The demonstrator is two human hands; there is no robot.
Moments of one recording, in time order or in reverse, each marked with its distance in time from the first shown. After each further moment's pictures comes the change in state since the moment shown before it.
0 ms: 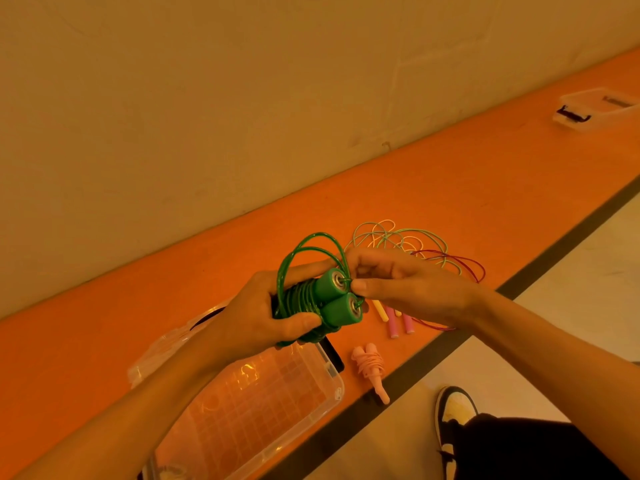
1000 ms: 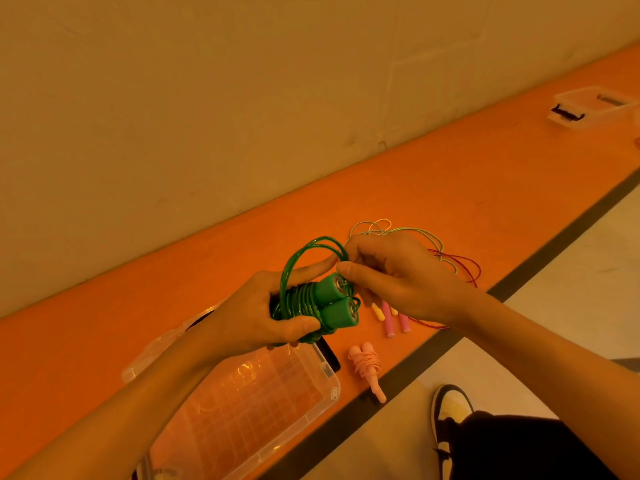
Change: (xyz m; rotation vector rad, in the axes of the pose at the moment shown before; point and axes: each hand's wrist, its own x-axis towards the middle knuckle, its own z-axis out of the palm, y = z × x) left_hand 0.004 -0.010 -0.007 0.055 -0.118 -0.123; right_hand 0.001 -0.021 0.007 -0.643 0.251 -0.203
